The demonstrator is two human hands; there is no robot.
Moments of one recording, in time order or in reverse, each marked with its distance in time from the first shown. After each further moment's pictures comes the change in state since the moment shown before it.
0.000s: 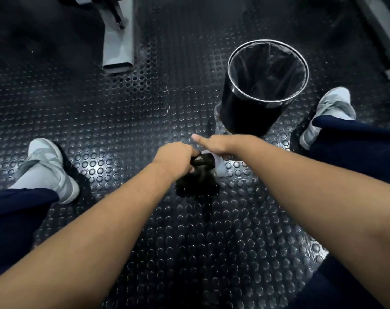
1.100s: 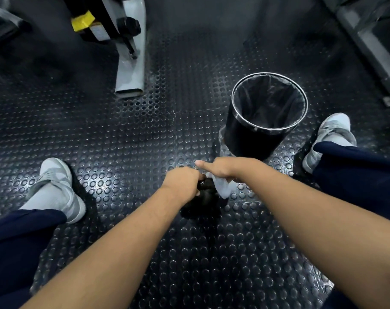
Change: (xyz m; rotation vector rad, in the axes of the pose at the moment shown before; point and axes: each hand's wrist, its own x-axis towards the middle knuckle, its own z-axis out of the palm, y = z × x) left_hand 0.000 0.004 -0.003 0.036 -0.027 -0.009; right_hand -0.005 -0.008 -0.008 -0.111 0.003 0.015
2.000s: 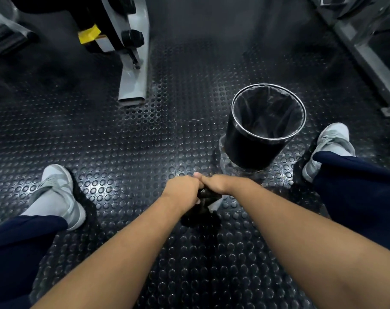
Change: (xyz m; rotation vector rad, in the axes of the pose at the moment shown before) left_hand 0.002 0.000 0.001 -0.016 -0.014 -0.015; right_hand 0.016 0.002 0.029 0.143 -0.018 -0.007
